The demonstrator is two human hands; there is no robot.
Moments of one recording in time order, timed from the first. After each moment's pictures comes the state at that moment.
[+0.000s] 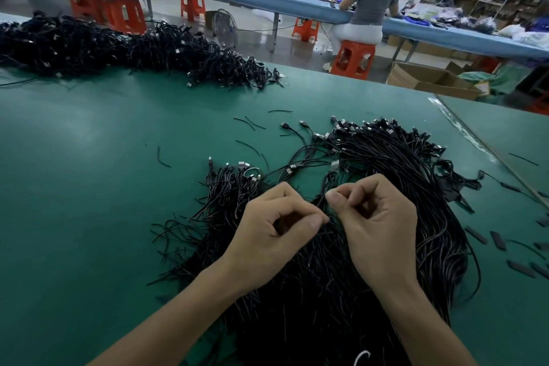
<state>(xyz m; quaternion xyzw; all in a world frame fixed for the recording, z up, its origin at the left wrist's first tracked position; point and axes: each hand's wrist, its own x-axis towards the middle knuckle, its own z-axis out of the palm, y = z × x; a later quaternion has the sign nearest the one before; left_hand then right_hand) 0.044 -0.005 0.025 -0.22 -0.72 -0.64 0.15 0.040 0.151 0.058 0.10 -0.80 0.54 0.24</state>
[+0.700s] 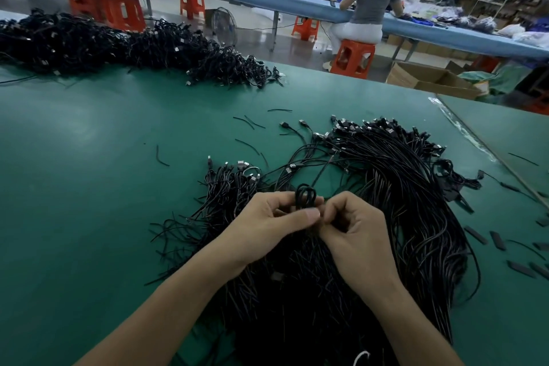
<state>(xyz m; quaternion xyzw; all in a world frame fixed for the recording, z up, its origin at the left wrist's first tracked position) 0.028 -0.014 0.028 -0.11 -0.65 -0.74 -0.12 0.037 0.150 0.037 0.12 -0.81 0.57 0.11</state>
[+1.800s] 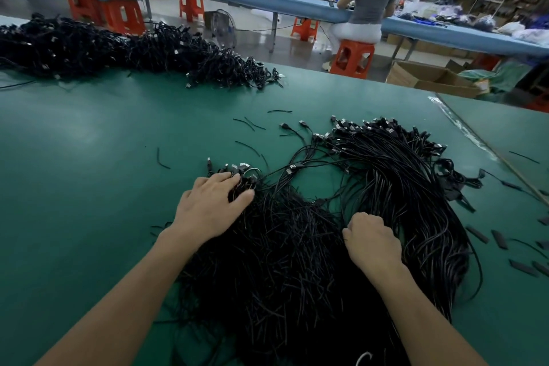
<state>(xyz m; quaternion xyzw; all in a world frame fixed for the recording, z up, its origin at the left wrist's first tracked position) -0.026 -0.083 -0.019 0.04 -0.98 -0.21 -0.02 -0.019 0.195 -0.019 -0.08 -0.99 0.04 -0.04</state>
